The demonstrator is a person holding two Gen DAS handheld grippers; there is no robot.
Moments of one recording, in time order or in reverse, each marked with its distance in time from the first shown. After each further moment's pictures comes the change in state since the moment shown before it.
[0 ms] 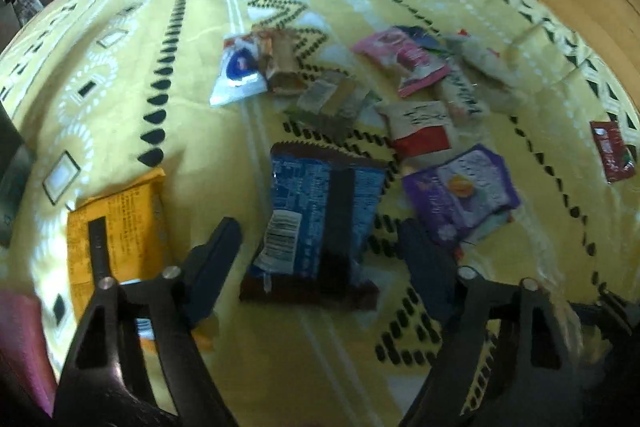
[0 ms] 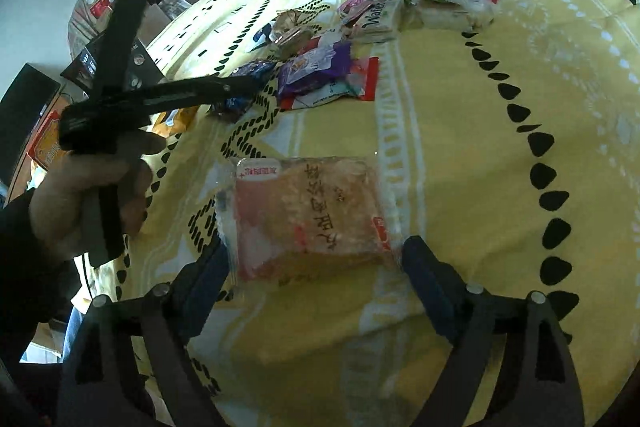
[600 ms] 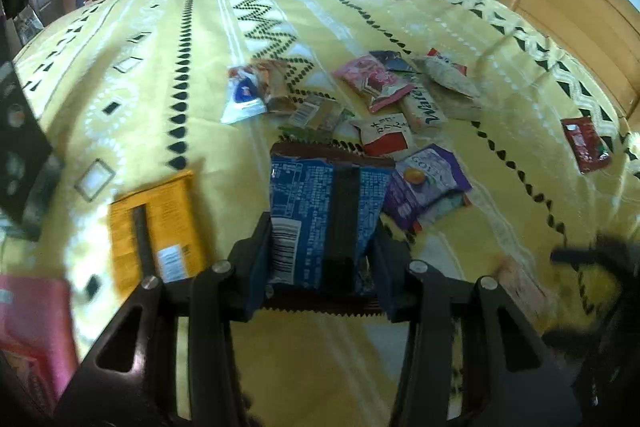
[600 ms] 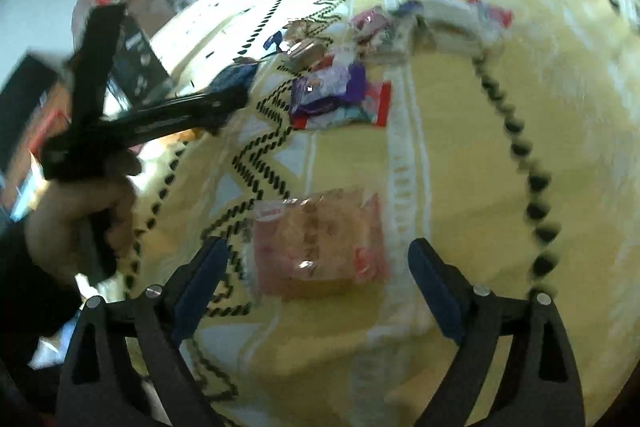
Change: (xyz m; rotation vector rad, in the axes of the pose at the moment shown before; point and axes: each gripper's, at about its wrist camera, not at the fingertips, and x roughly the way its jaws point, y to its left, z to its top) left arm -0.057 0.003 -0.011 0.042 -0.080 -0.031; right arm -0.020 0.015 0.029 -0.112 0.011 -0.035
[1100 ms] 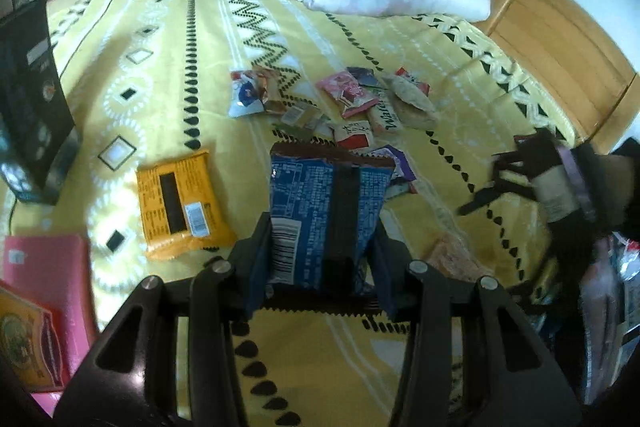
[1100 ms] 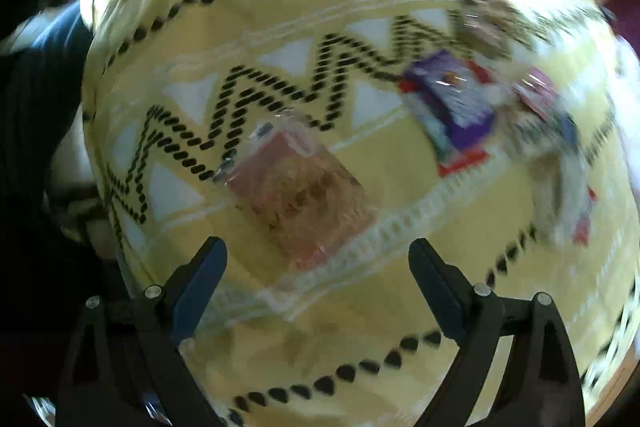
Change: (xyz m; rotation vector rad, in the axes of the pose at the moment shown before) left arm -0.055 0.013 -0.009 -0.076 -0.010 -0.125; right arm 0.055 0.048 0.031 -0.988 0.573 0.018
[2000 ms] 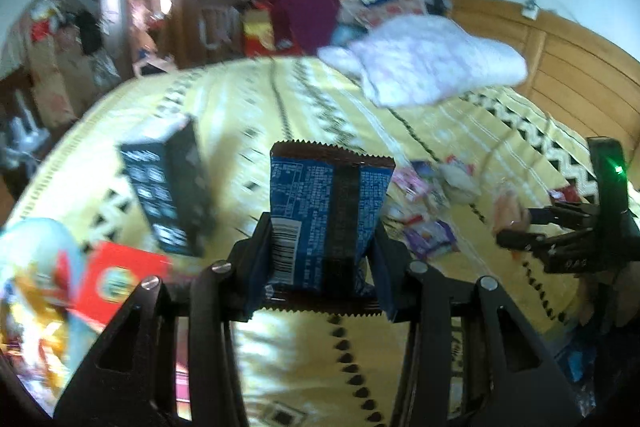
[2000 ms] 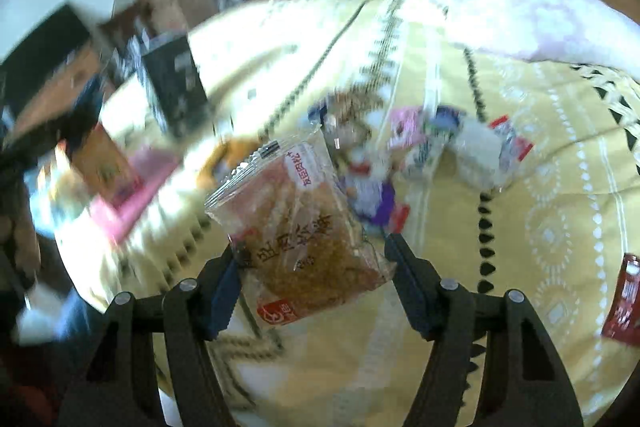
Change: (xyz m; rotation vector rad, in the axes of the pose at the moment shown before) left arm -0.144 0.004 -0.002 0.037 -0.333 0.324; right arm -0.119 -0.010 -0.028 0.859 -0.694 -0.130
